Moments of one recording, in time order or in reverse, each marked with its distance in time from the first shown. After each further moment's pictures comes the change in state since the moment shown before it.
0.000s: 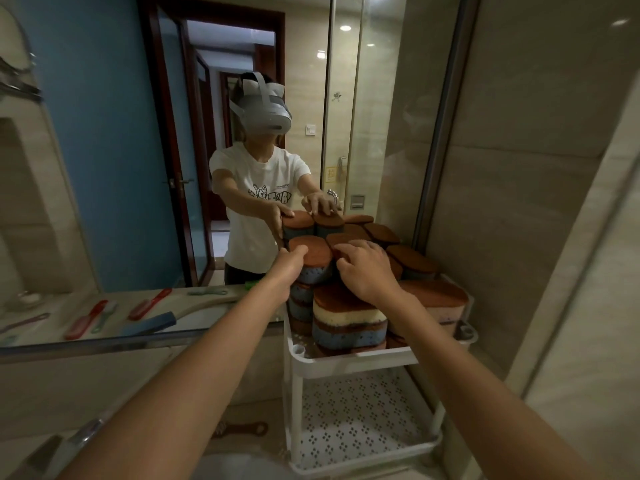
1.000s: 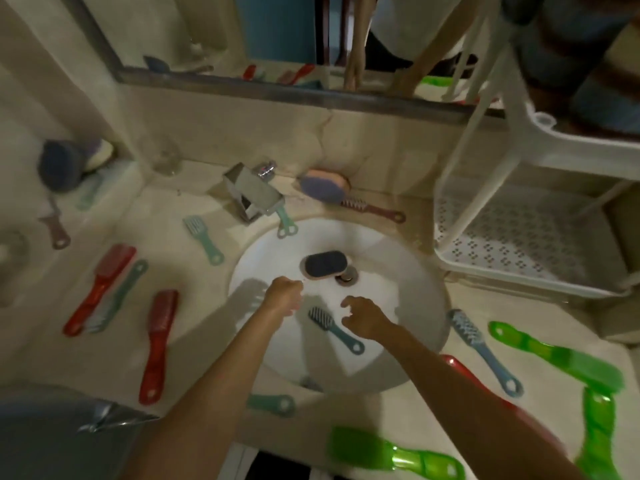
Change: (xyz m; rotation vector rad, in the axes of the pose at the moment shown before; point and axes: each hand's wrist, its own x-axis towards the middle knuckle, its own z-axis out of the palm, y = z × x) left_hand -0.178 -0.341 -0.194 0.177 0.334 -0.772; right_hand -0.232 -0.039 0.356 0.100 -1.082 -0.079
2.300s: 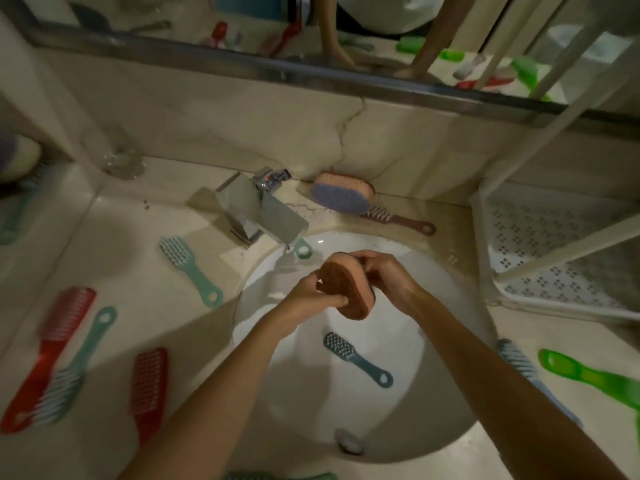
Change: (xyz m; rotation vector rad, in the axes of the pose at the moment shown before) left_hand 0.093 0.032 -0.021 0.051 -0.456 0.272; right_hand 0.087 -0.045 -0.072 0.986 0.169 0.067
